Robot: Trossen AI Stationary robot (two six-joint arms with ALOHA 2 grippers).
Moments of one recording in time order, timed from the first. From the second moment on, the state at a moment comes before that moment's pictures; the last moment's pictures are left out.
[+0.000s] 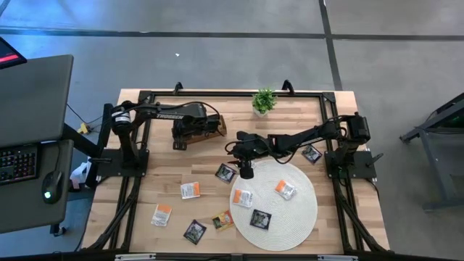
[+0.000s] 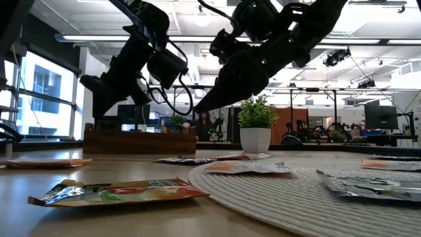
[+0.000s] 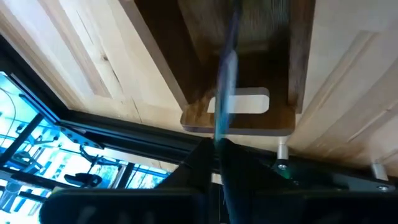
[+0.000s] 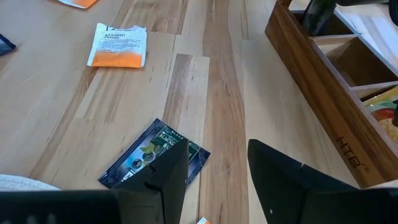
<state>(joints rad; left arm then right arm) 0.31 1.82 1.27 -1.48 -0.39 0.16 -0.02 1.81 0.97 0.27 -0.04 -0.11</state>
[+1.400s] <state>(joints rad) 0.17 1.10 0.92 -0.66 -0.11 -0.29 -0.04 2.06 1.32 -0.11 -0.17 -0.26</state>
